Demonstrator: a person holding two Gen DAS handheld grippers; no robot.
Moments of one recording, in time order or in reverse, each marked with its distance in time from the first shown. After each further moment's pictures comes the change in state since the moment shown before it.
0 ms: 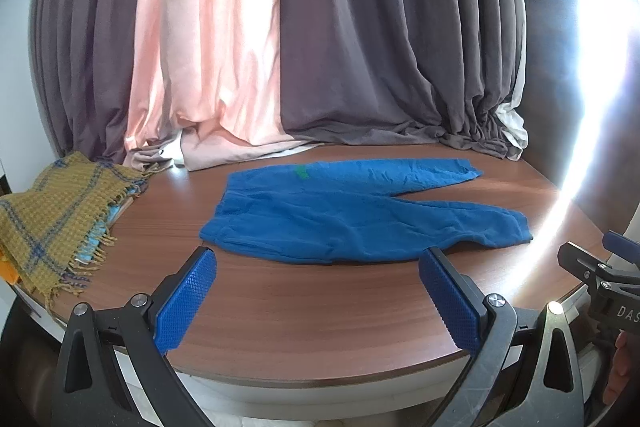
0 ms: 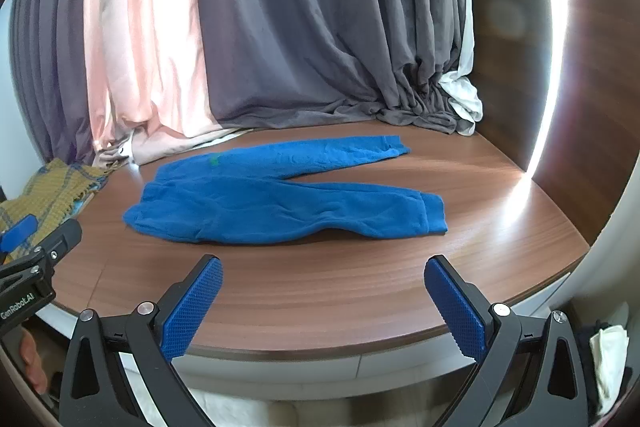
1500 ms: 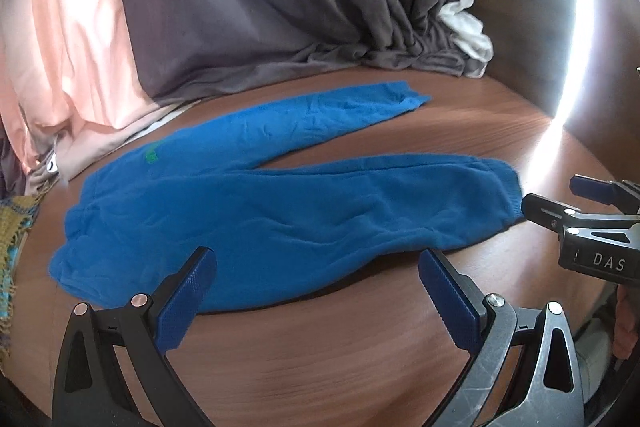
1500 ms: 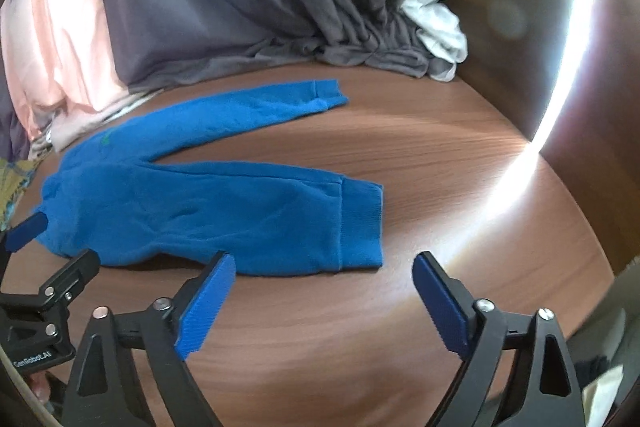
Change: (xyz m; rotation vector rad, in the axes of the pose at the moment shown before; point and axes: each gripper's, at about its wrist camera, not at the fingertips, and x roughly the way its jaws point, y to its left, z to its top) left arm 0.198 -0.190 0.000 0.191 0.219 -0.131; right arm 0.189 -0.136 0.025 0.029 0.210 -0.058
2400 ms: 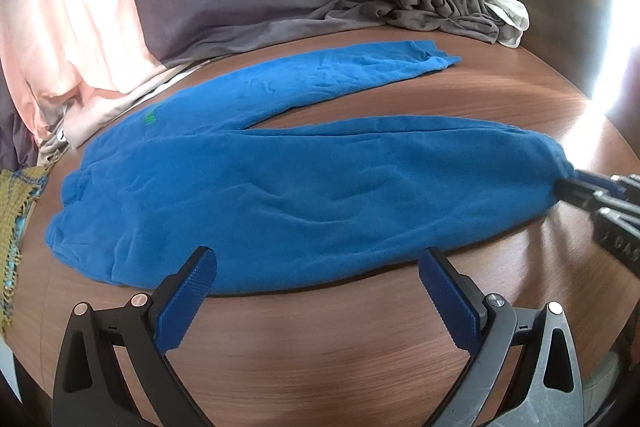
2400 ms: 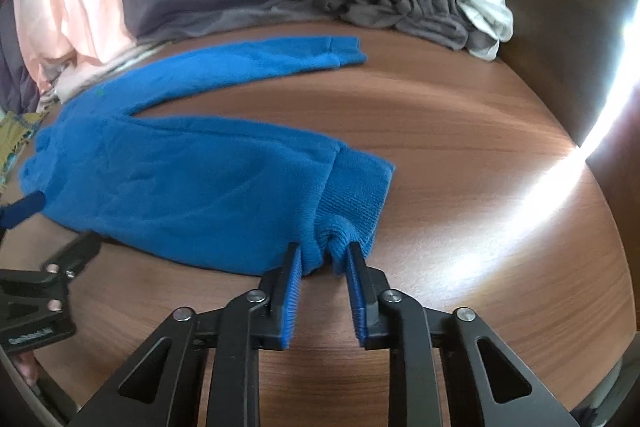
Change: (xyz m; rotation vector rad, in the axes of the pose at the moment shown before) left arm 0.045 -0.024 -0.010 -0.047 0.120 0.096; right arm 0.060 -0.022 -0.005 -0.113 0.080 0.076
